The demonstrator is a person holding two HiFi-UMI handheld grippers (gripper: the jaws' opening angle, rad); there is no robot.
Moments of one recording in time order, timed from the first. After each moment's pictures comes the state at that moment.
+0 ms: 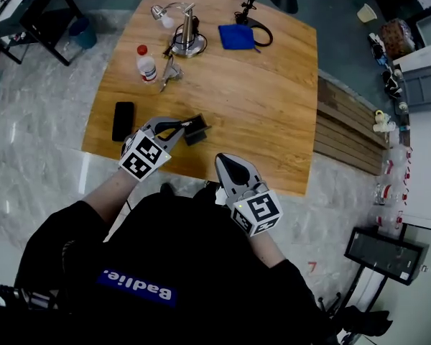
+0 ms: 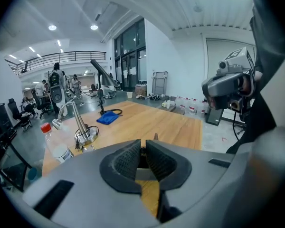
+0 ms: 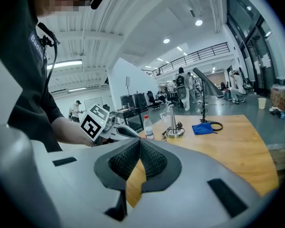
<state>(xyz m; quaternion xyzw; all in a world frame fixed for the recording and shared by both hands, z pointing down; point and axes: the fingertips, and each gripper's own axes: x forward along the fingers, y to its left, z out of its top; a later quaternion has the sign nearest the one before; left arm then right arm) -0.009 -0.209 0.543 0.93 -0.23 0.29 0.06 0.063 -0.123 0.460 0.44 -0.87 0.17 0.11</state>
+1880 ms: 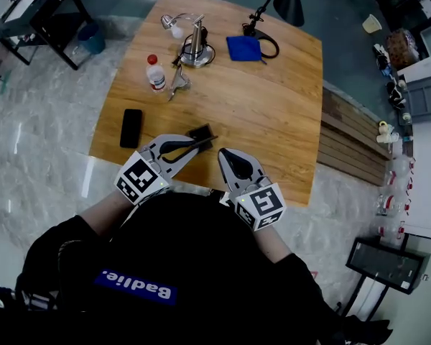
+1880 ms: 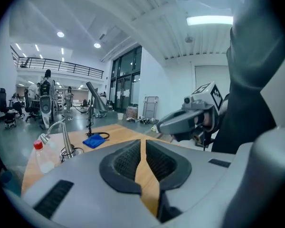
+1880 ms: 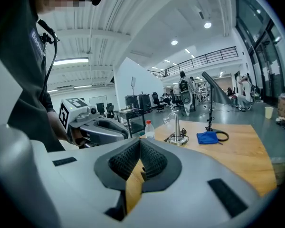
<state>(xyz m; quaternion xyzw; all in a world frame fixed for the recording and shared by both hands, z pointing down) 0.002 -0.169 0.453 0.97 -0.18 0.13 0.05 0.049 -0.157 0.440 0.42 -0.89 0.13 0.11</state>
